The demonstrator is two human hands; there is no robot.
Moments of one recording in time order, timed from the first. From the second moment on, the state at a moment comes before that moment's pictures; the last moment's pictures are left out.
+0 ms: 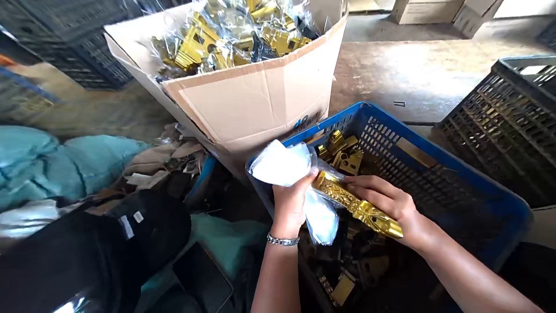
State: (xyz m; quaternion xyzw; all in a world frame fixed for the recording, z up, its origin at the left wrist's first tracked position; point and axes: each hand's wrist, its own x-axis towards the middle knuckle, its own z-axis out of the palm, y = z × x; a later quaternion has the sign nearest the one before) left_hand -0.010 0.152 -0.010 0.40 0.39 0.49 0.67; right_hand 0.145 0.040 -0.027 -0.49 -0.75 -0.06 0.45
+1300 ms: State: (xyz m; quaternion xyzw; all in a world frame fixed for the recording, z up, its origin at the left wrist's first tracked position) left_hand -0.021 0.131 -0.006 0.37 0.28 0.38 0.80; right_hand 0.164 0.029 -0.023 -0.53 -0.53 0.39 0.53
